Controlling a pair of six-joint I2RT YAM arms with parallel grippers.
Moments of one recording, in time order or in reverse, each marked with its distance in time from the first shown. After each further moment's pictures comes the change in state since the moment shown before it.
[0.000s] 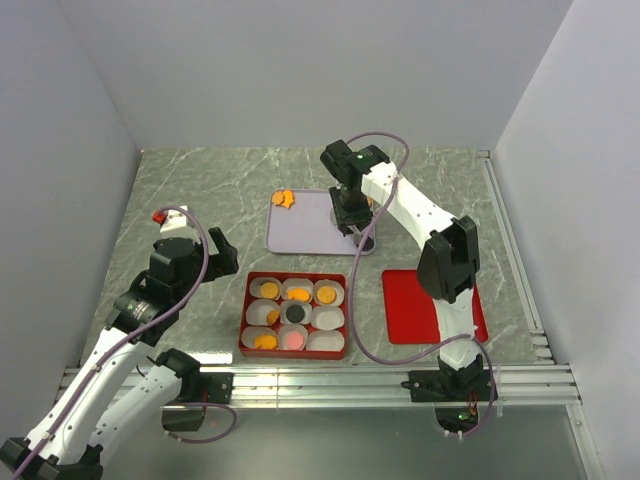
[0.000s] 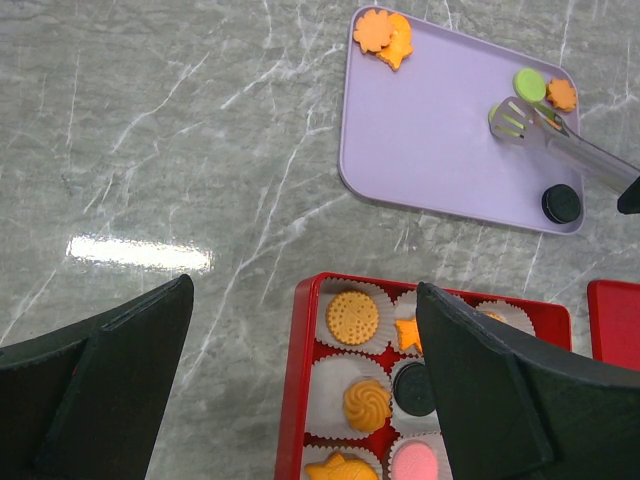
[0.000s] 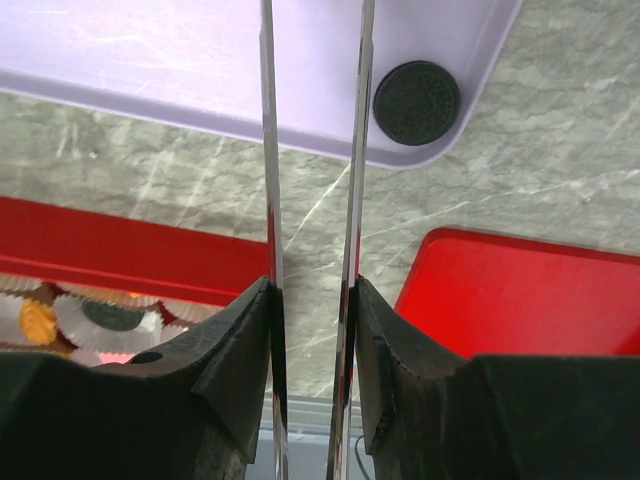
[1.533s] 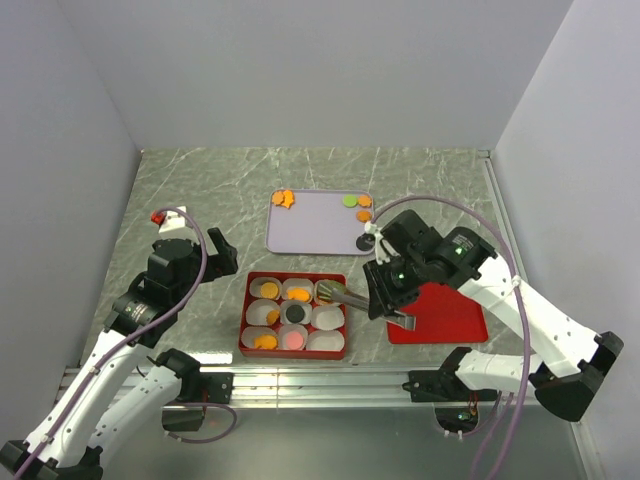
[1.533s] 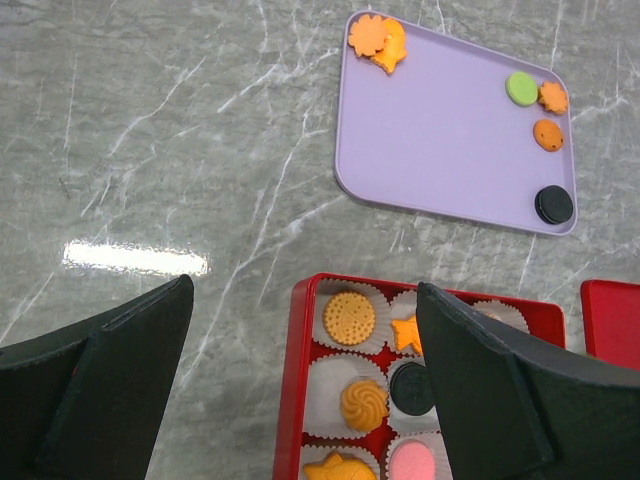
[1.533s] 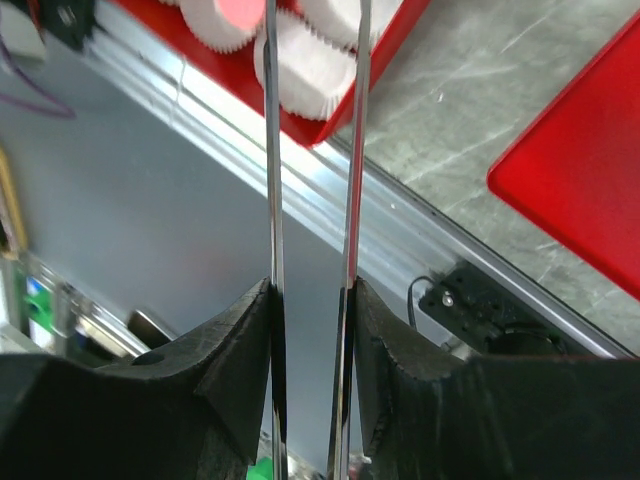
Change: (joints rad) left arm 0.000 -0.015 0.000 0.000 0.005 0.002; right arm 0.185 -0.939 -0.753 0.025 -0.396 0.003
